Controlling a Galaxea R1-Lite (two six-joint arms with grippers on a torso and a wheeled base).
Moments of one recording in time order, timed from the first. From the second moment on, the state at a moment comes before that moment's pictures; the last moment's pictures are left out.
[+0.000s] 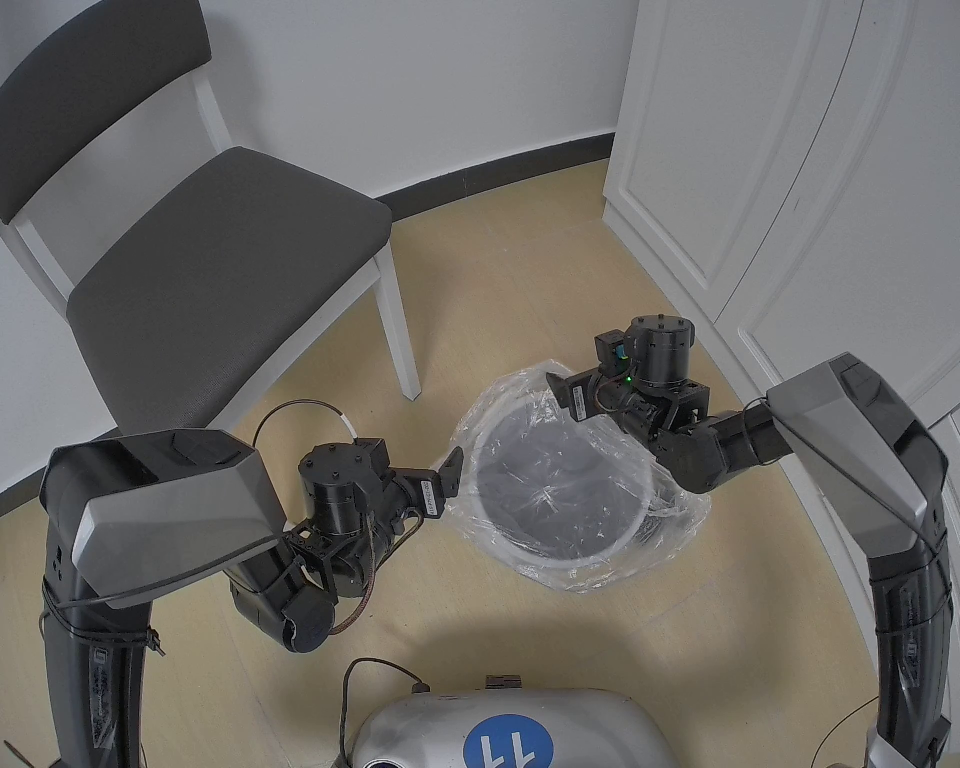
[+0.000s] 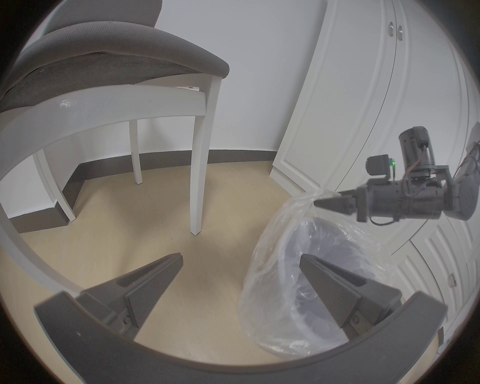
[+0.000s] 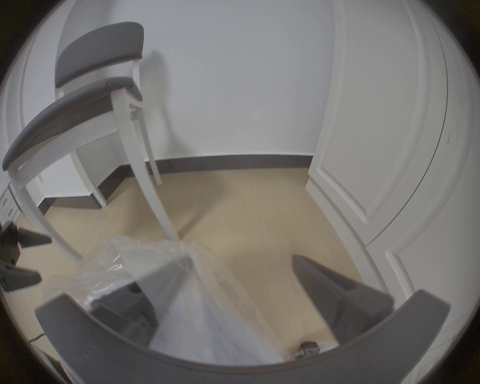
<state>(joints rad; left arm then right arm) -0.52 2.36 -0.86 -1.40 0.22 -0.18 0.43 2.41 -1.59 -0.69 -0.19 -0.20</state>
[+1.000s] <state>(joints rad) -0.53 2.36 -0.80 -1.30 0.24 -0.09 0.34 2.08 -1.04 -0.62 -0.15 -0.20</state>
